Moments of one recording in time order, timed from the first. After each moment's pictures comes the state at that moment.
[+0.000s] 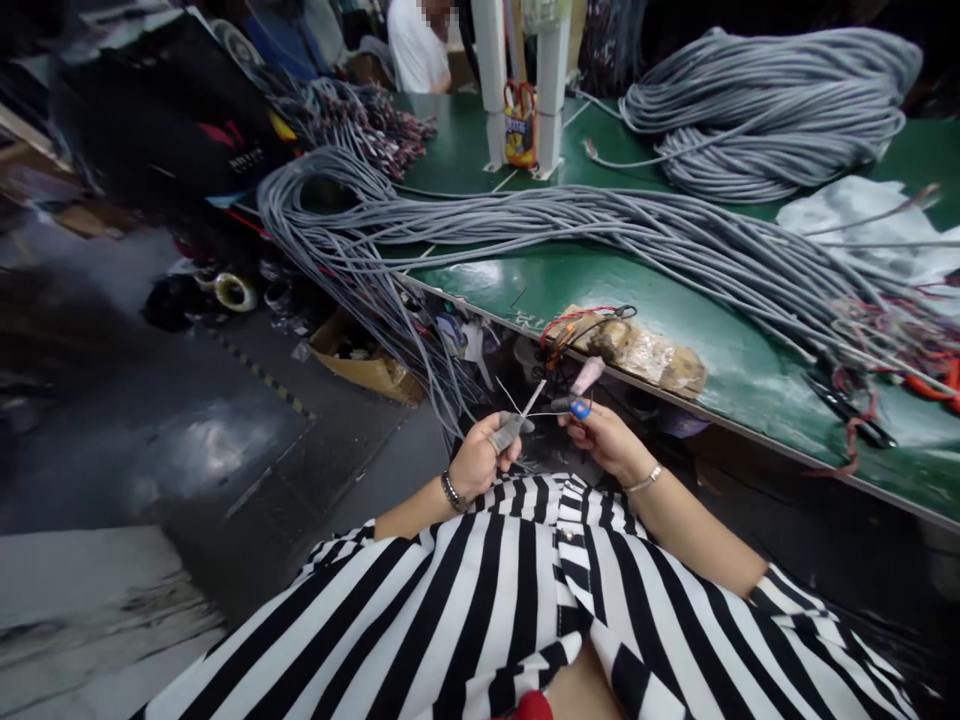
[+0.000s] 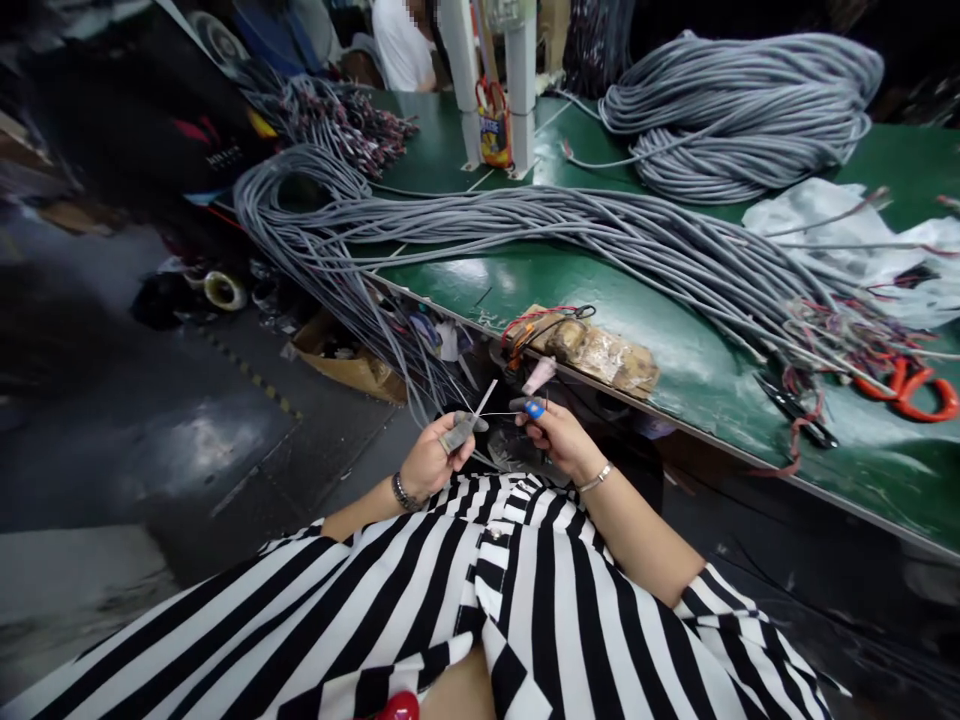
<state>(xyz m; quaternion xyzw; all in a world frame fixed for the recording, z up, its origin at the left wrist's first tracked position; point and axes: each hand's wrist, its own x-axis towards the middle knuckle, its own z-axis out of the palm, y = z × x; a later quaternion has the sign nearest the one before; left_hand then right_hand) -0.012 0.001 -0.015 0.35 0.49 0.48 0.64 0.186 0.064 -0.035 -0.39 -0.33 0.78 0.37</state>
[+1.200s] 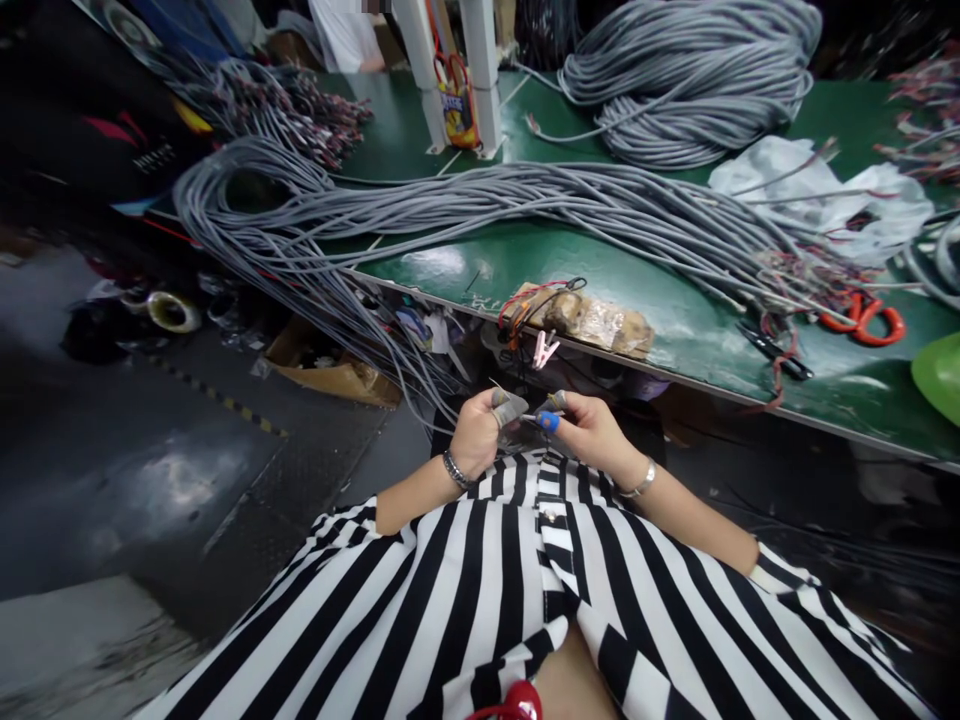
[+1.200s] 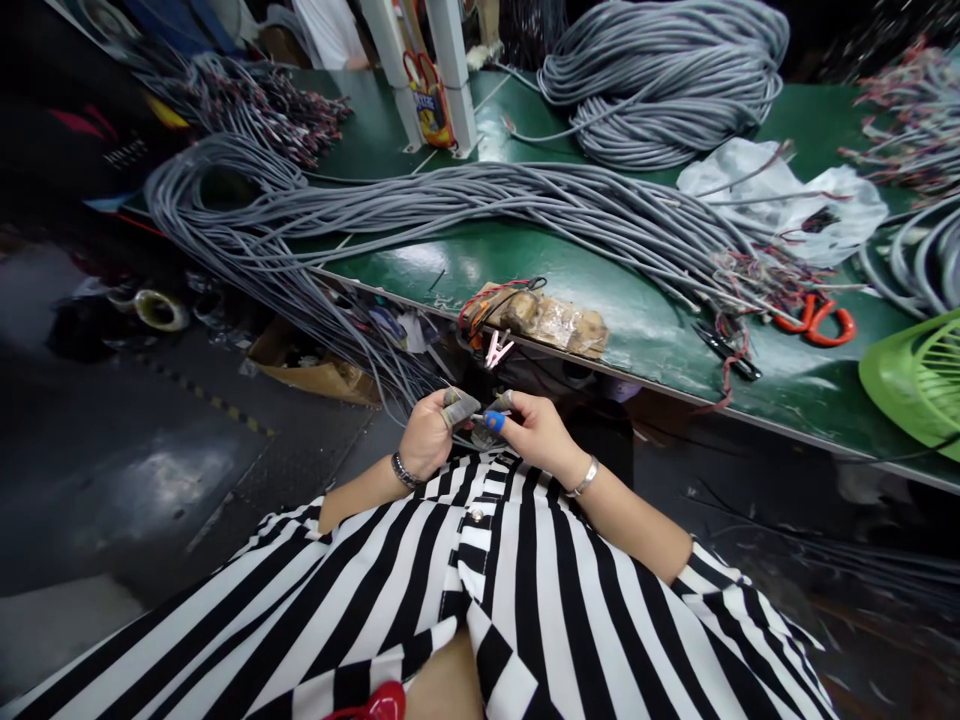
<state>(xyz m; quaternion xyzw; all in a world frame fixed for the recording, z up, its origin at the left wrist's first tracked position) 0.036 0.015 -0.004 0.33 0.51 0.51 0.61 0.207 0.017 0.007 -0.41 -0.65 0.51 0.39</state>
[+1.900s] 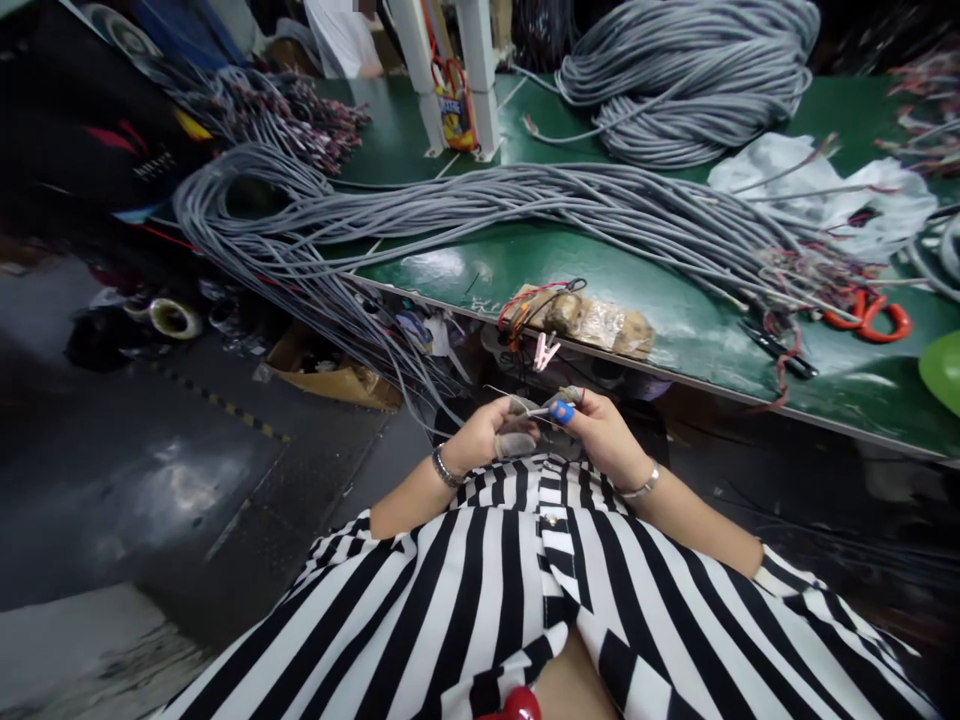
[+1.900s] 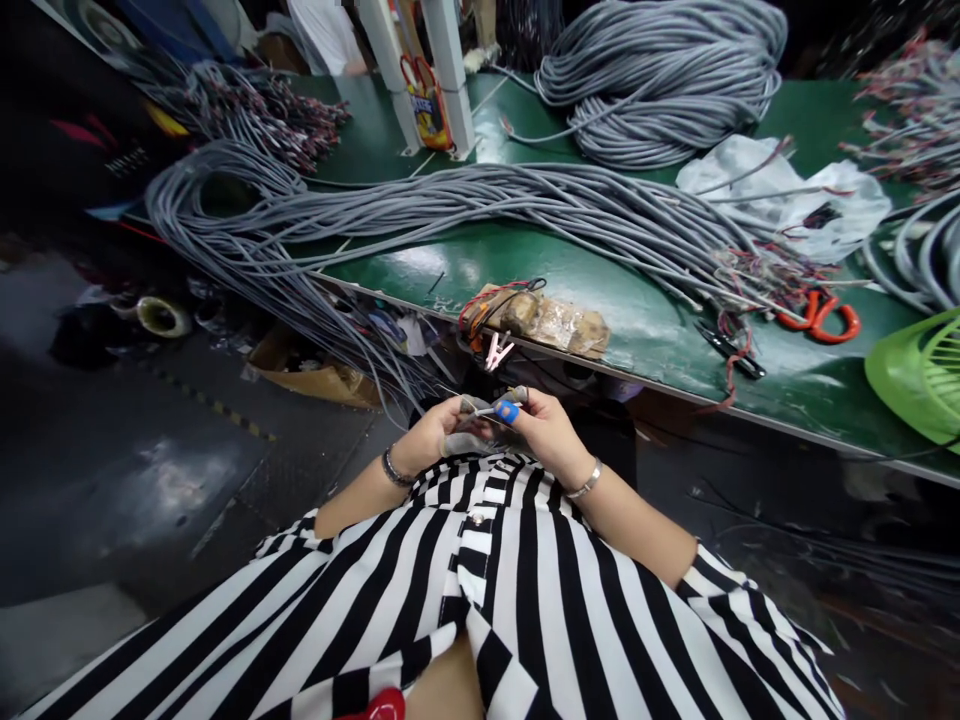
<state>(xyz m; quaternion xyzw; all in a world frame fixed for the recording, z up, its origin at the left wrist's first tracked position) 0.013 0.017 -0.004 0.50 0.35 0.35 0.71 0.202 0.014 0.006 -0.42 -0.47 0.65 0.43</state>
